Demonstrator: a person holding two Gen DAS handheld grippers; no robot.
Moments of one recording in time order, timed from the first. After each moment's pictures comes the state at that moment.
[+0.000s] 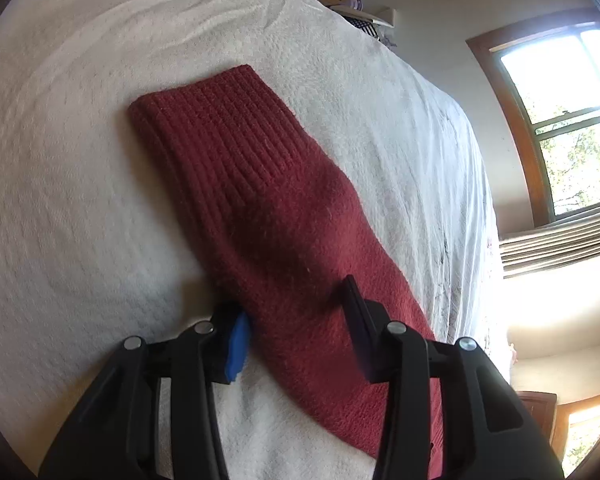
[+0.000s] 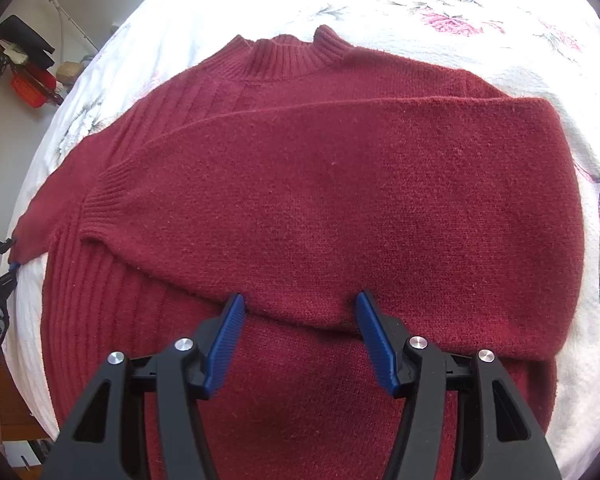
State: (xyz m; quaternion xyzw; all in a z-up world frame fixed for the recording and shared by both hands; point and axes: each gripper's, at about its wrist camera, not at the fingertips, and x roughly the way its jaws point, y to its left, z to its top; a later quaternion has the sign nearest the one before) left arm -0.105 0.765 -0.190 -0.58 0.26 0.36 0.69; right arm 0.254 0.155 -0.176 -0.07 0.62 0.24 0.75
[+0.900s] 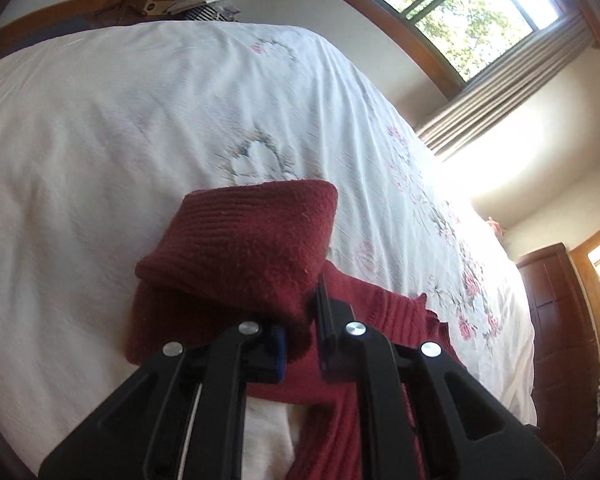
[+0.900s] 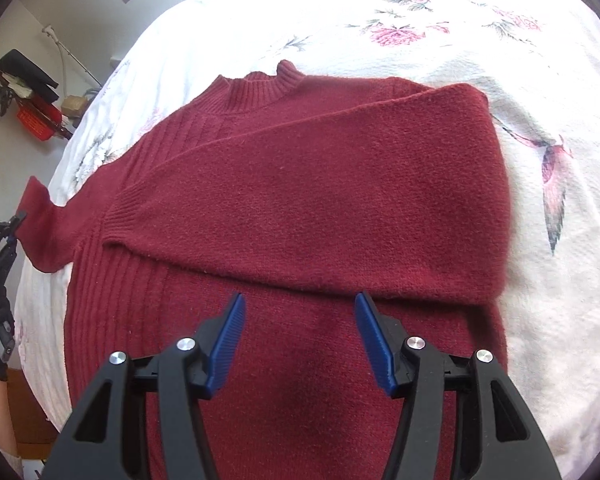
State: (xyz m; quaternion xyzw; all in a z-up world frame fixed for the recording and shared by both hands) left arm 0.035 0.590 -0.091 -0.42 0.31 0.16 0.84; right arm 0.236 0.081 -0.143 -0.01 0.59 0.24 0.77
